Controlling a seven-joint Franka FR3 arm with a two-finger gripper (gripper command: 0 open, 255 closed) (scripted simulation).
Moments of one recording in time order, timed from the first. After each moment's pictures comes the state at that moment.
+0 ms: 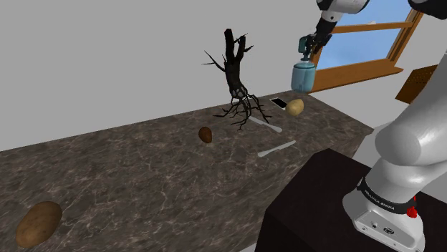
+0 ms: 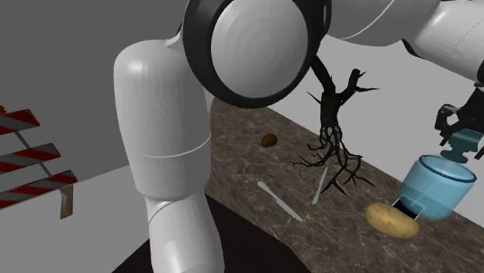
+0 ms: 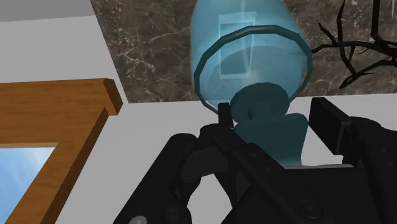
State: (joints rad) arm -0.53 0.09 -0.24 -1.76 0.16 2.12 -0.49
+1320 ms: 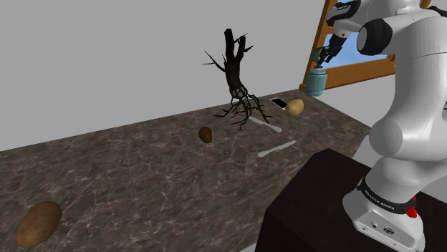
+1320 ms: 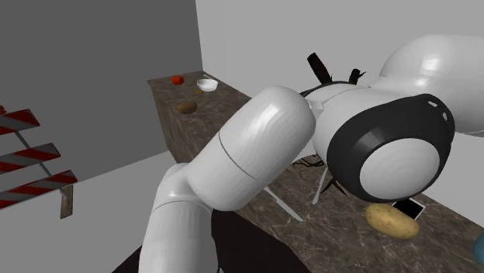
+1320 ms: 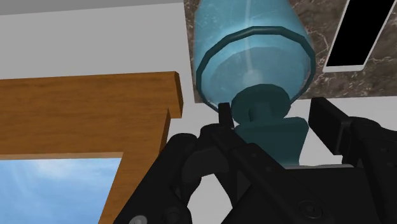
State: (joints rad) arm -0.81 0.70 -0.26 -1.08 0.37 1.98 -0.78
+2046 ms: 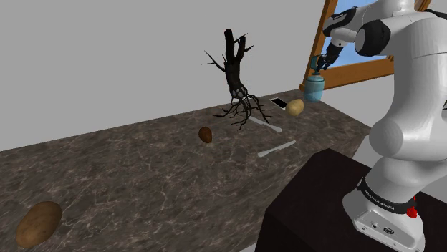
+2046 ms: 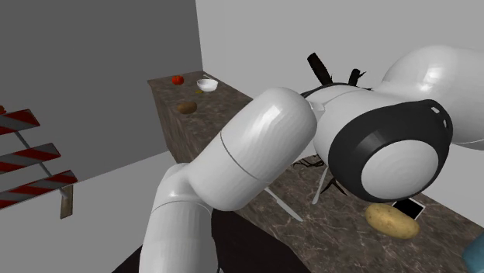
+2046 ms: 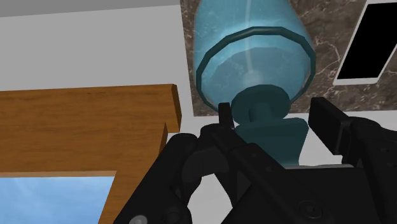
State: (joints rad) arm -0.81 0.71 -0.25 -1.17 0.39 2.09 -0.80
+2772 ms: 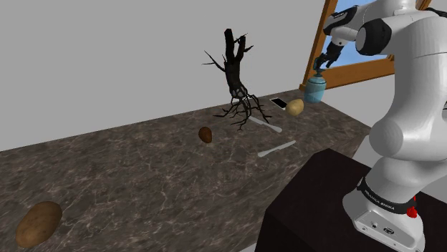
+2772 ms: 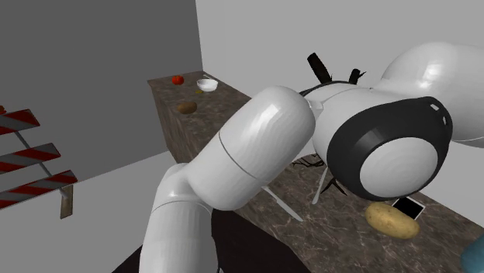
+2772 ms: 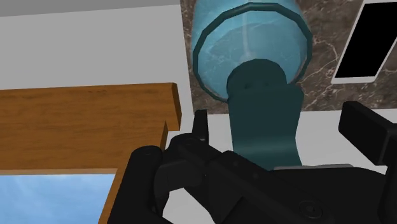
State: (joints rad) arm -0.80 0.70 -0.25 -1.18 0.39 2.08 -0.80
